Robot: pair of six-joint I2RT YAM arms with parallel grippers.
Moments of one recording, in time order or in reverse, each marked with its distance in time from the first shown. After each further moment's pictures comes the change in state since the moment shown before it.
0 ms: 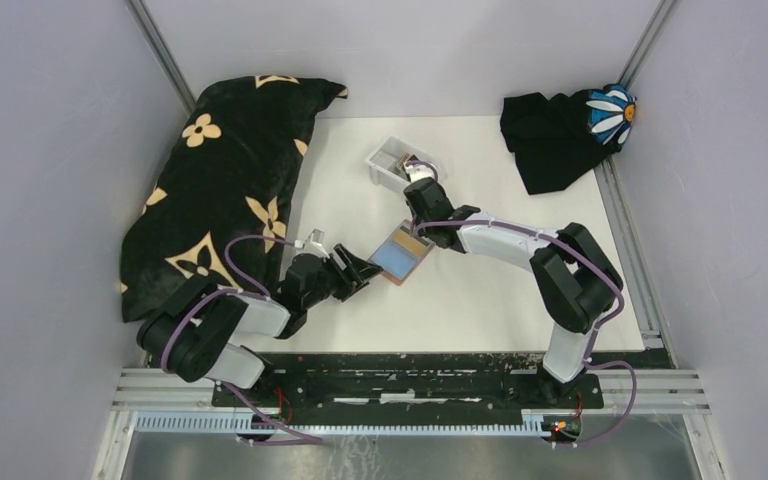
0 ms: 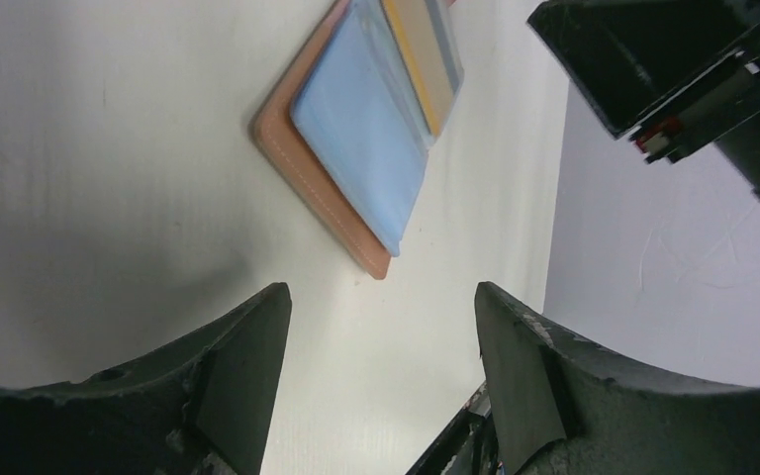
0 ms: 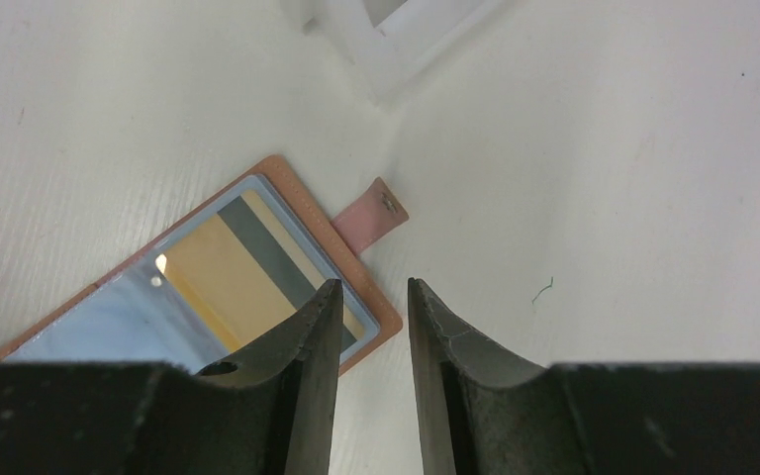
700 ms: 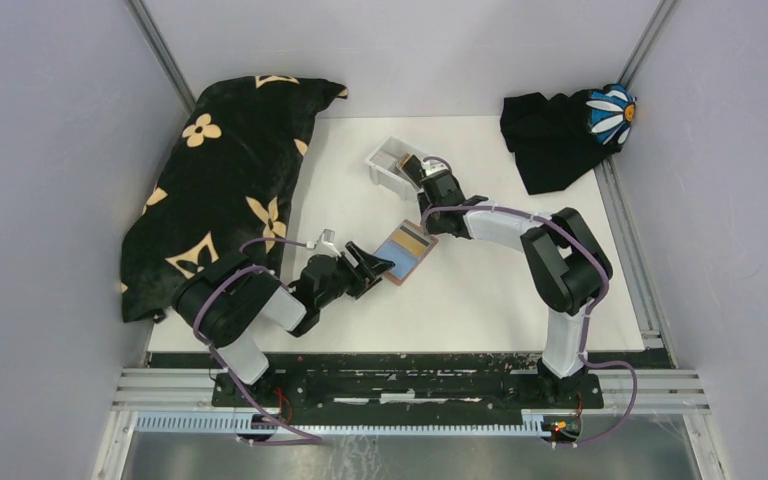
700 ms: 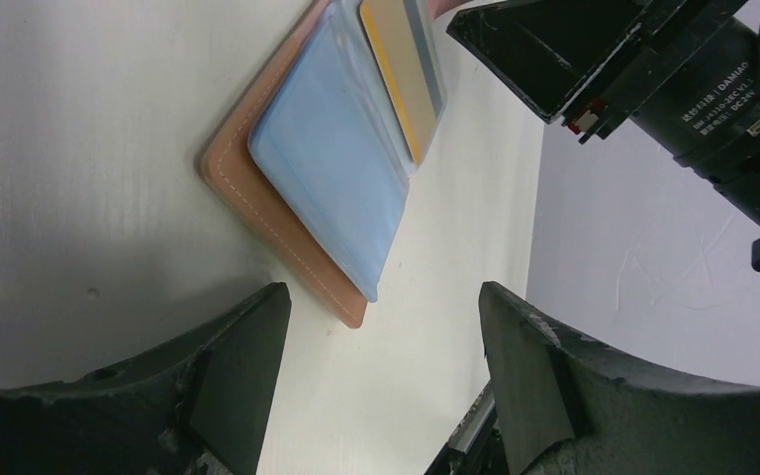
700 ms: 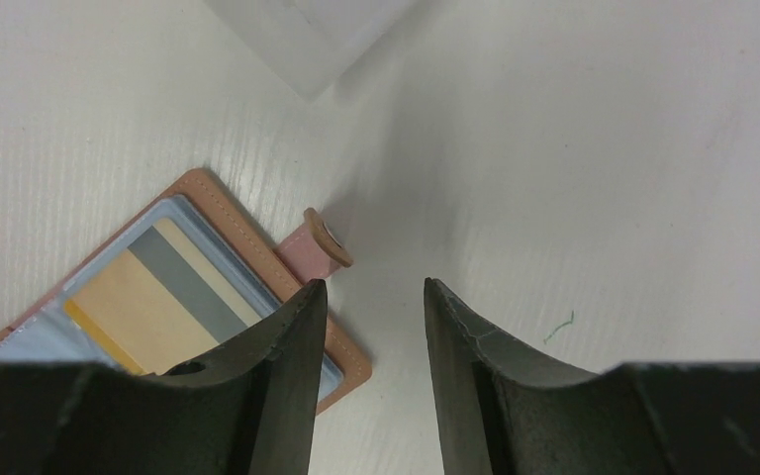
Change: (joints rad) left arm -0.100 0.239 0.048 0.221 -0.094 -0.079; right arm -0.136 0.111 0.045 -0.029 -0.175 0.044
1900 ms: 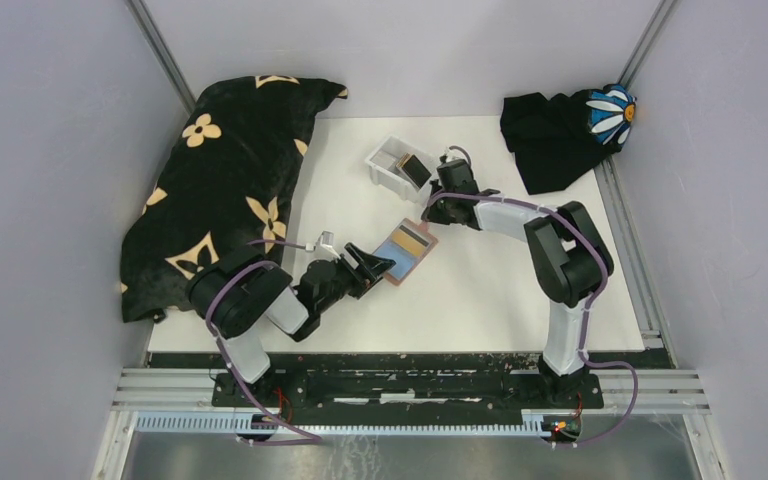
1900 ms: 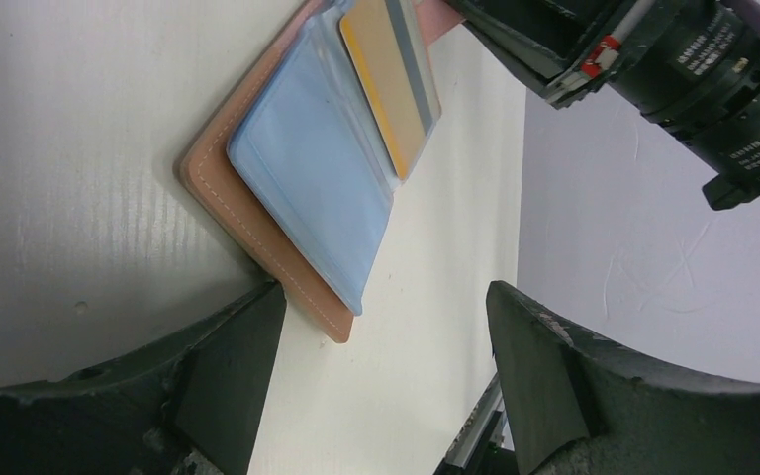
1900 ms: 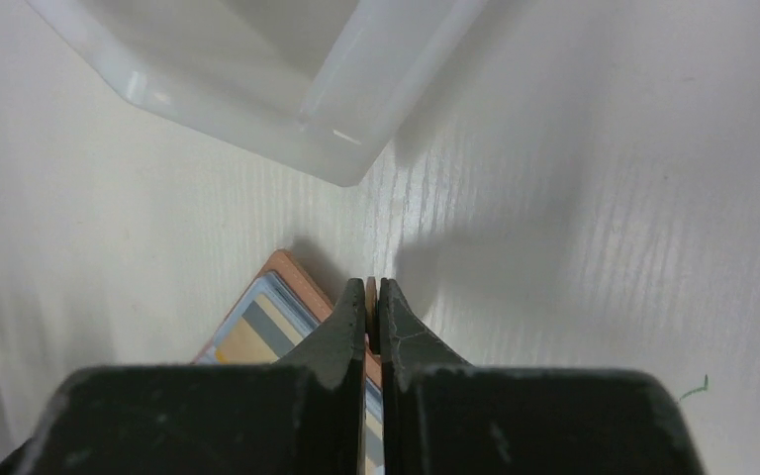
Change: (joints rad) left arm -0.015 0.084 -0.024 0.170 -0.042 -0.016; right arm -0.103 0.066 0.019 0.125 -0.288 0.279
